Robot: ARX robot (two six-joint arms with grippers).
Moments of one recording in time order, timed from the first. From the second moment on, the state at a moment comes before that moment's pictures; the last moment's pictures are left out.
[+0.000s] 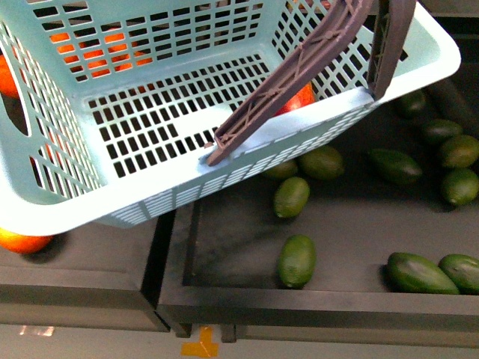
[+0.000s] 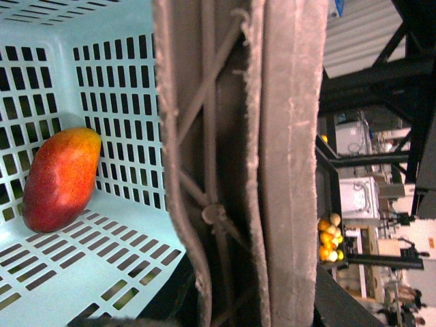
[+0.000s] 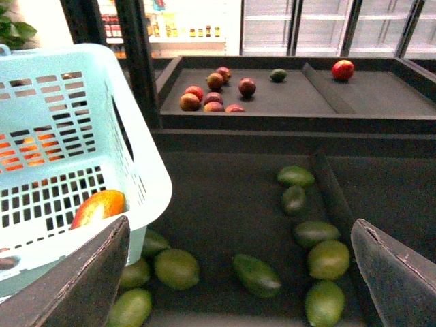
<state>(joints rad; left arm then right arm) -0.49 1.67 1.23 0.07 0.28 -0.95 0.00 0.96 0.11 0.84 -0.01 0.00</state>
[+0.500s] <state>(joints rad) -0.50 1.67 1.23 0.07 0.29 -0.95 -0.05 1.00 0.30 0.30 0.17 0.06</state>
